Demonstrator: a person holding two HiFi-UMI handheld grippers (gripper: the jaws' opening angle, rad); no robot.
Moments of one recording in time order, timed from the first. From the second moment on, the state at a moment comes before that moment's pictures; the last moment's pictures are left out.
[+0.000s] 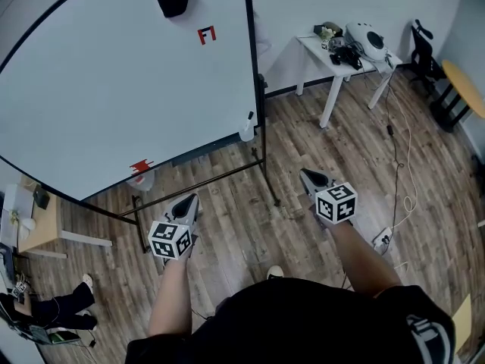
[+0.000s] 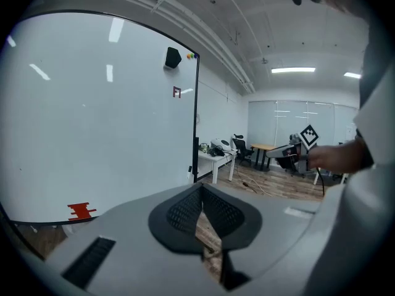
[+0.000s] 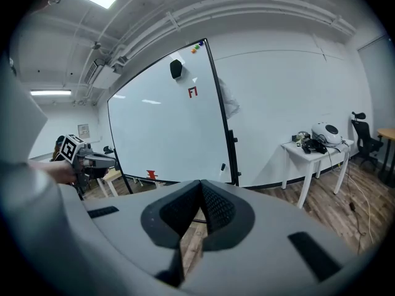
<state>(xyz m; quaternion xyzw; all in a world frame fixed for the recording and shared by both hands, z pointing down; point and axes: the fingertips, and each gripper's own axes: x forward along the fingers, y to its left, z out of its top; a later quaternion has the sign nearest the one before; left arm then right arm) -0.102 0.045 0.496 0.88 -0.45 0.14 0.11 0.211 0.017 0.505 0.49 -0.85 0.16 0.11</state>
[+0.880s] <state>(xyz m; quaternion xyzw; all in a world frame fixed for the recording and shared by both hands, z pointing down) -0.092 0.030 0.492 0.87 -0.47 0.11 0.11 0.222 -0.014 0.498 0.47 -0.87 0.15 0.10</state>
